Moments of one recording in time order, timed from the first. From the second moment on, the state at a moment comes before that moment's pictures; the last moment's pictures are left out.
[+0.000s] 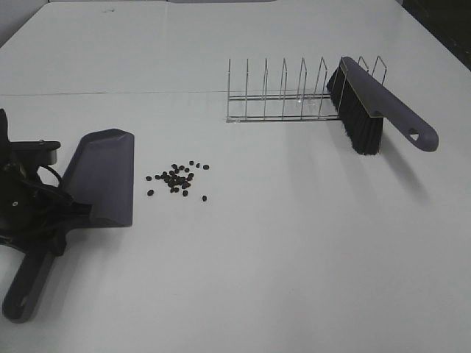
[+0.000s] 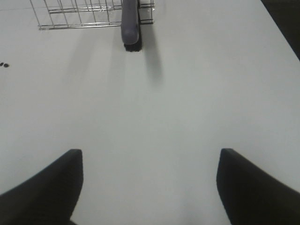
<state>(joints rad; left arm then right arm) -0.25 1.91 -0.87 0.01 0.55 -0.30 0.04 0.03 -0.49 -0.05 1.12 0.13</state>
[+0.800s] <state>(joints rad) -0.22 1.91 -0.87 0.06 0.56 -0.21 0.04 1.27 -1.24 -0.07 1.14 0.09</state>
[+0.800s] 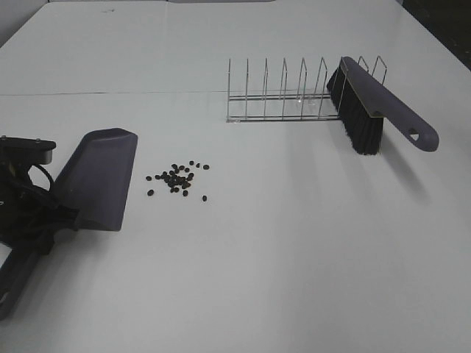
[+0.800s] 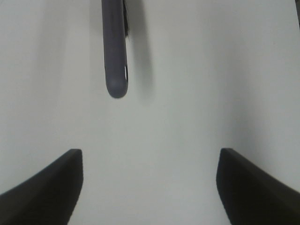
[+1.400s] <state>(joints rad) -0.22 1.91 -0.87 0.06 0.56 -0.21 0.04 1.92 -1.78 0.08 1.08 -0.07</state>
